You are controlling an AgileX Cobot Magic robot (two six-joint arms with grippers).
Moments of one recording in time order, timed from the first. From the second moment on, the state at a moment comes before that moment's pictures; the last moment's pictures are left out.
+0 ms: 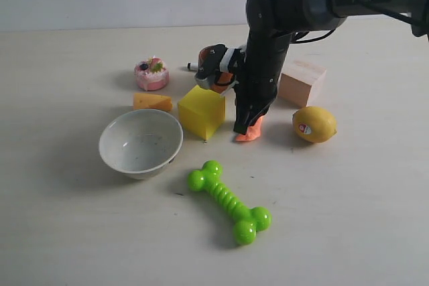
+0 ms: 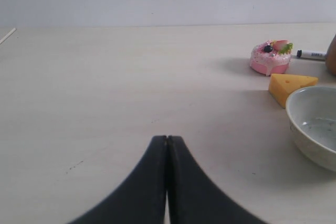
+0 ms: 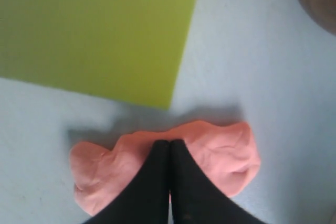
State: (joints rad) left arm -0.04 0.01 0.00 0.02 0.37 0.01; right arm 0.49 2.28 -1.62 0.04 0.93 -0.70
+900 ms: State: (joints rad) left arm -0.04 0.01 0.00 0.02 0.37 0.01; right arm 0.49 2.26 -1.61 0.04 0.91 -0.65
